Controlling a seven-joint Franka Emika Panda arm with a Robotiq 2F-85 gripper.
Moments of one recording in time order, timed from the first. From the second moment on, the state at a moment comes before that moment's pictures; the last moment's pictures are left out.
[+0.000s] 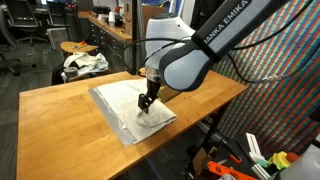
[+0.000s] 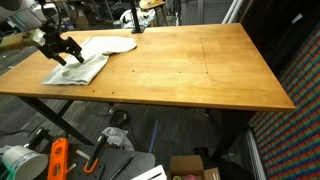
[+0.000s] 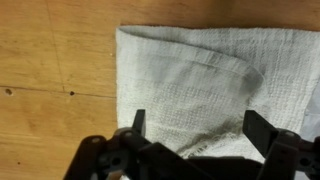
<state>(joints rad) 0.13 0.03 0.14 -2.53 -0.33 2.63 0.45</state>
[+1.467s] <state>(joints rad) 0.20 0.17 0.19 -2.45 -0.07 2.58 0.22</state>
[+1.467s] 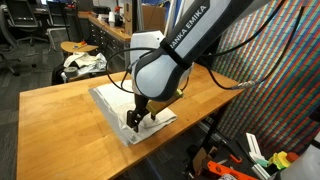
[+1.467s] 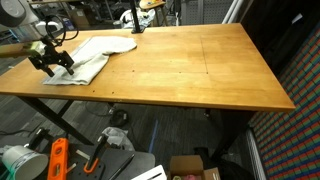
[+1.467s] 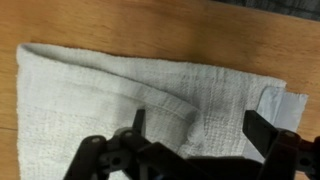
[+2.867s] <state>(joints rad) 0.20 0.17 0.19 -2.46 -0.04 2.72 0.18</state>
